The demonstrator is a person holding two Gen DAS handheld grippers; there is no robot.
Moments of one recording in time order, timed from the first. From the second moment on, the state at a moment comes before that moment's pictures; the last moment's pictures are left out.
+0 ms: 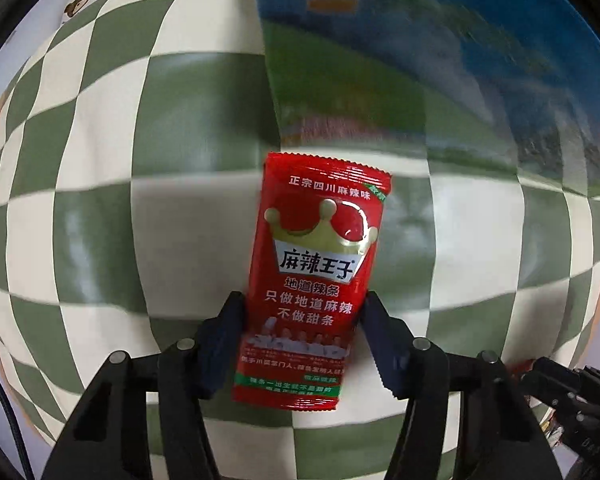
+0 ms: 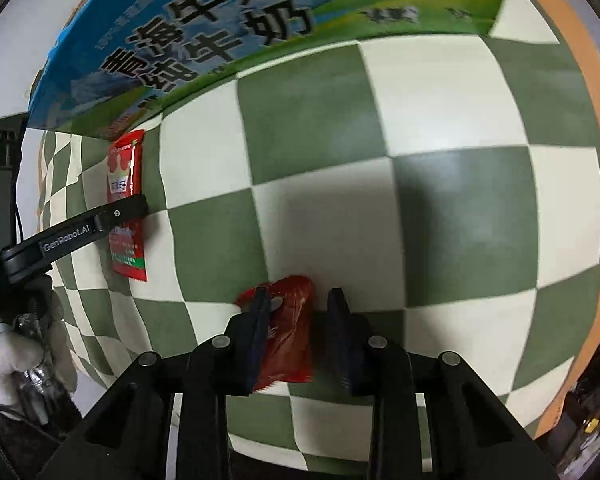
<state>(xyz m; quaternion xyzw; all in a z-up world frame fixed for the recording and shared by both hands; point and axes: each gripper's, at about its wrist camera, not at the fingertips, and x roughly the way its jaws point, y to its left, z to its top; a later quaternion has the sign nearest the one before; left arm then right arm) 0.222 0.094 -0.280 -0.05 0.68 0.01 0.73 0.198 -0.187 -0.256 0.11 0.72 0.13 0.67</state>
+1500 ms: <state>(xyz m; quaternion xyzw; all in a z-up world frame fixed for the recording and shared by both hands) 0.111 0.023 -0.298 -0.11 0.70 0.03 0.70 0.138 -0.191 -0.280 0.03 0.74 0.14 0.65</state>
